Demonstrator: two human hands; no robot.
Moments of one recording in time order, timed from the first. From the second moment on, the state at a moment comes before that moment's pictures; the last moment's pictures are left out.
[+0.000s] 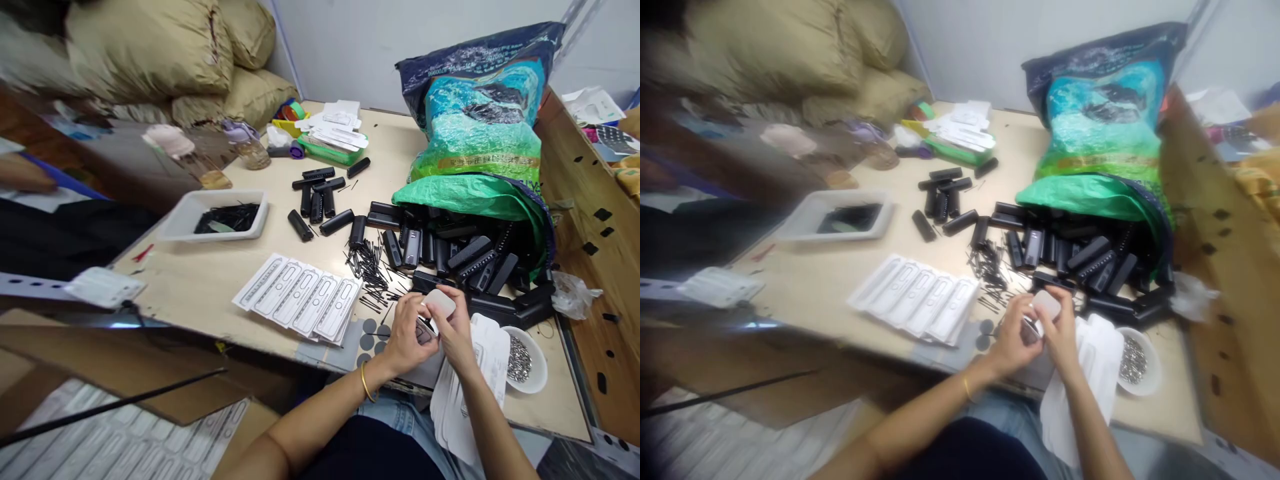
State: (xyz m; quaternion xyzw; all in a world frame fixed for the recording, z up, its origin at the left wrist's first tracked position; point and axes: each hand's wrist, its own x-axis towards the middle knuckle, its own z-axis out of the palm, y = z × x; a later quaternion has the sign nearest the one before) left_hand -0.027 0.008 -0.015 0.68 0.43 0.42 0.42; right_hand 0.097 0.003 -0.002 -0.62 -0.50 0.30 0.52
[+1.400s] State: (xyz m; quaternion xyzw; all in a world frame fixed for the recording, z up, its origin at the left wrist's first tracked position) left_hand -0.039 0.019 -0.006 0.69 0.46 0.38 0.41; right_hand 0.078 -0.040 -0.014 -0.57 -0.60 0.24 0.51
